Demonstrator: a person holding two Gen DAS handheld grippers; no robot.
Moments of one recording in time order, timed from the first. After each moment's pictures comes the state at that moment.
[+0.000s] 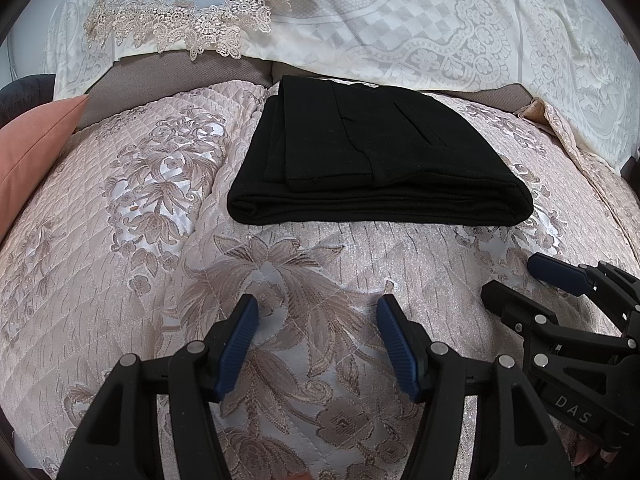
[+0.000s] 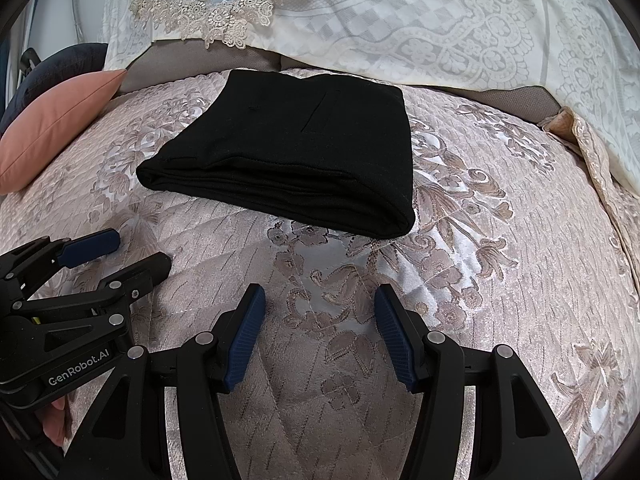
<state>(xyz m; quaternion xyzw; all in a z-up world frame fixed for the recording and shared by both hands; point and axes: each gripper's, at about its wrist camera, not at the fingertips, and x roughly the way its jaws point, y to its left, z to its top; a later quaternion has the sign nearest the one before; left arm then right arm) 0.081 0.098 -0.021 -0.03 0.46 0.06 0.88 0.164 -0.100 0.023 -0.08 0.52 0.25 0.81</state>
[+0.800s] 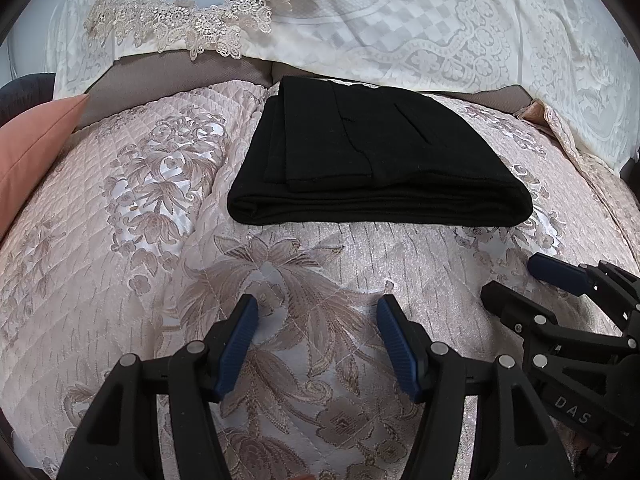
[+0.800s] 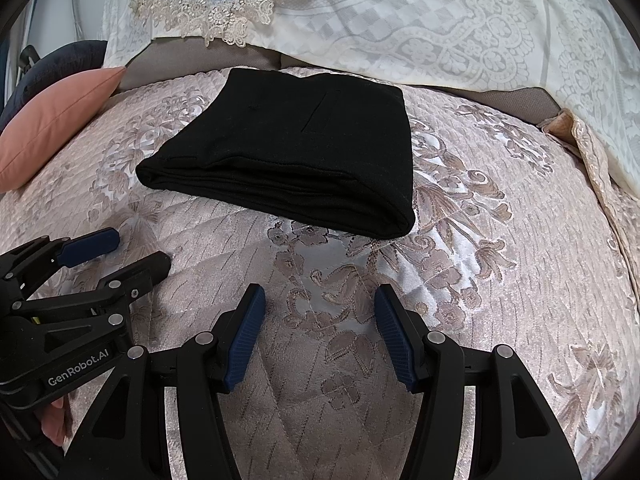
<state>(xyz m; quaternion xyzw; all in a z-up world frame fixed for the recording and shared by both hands) 0.081 0.098 -0.021 -0.04 0.46 0.06 0.88 0.165 -0.097 0.024 -0.08 0.52 0.25 0.81</state>
